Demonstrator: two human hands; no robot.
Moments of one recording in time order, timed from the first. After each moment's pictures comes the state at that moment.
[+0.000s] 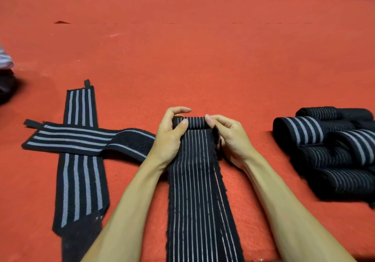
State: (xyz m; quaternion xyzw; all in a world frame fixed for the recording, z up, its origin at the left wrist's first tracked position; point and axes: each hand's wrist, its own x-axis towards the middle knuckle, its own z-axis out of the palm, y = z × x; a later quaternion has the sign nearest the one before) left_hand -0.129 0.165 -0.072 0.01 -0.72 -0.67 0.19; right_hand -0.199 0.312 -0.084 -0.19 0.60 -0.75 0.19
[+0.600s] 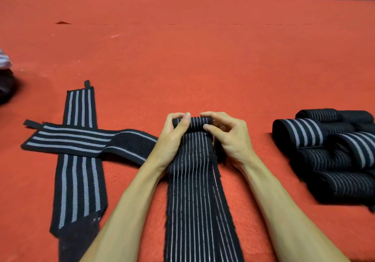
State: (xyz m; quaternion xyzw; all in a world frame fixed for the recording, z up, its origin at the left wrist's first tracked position) left_hand -0.127 0.171 -0.072 0.09 -0.69 -0.71 0.12; right_hand -0.202 0.314 -0.087 -0.28 0.66 -0.69 0.03
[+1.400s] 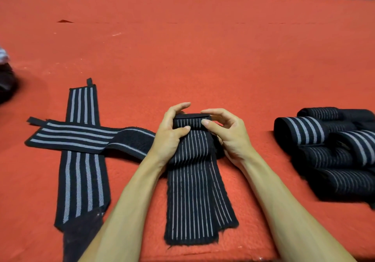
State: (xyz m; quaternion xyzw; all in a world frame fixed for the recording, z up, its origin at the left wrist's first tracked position) left_hand -0.127 0.162 -0.072 0.03 -0.72 -0.67 0.17; right_hand -0.200 0.309 -0.087 -0.23 0.60 -0.75 0.11
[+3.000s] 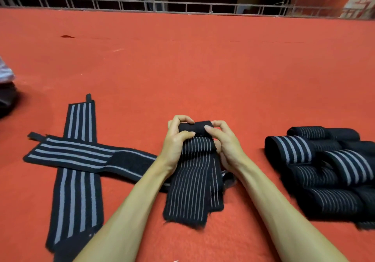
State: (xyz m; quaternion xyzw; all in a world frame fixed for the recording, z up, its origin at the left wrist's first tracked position) left_hand -0.154 0.182 -0.060 0.07 -0.67 -0.72 0.16; right_hand -0.211 0.306 -0.063 -0.11 0.57 -0.79 0.20
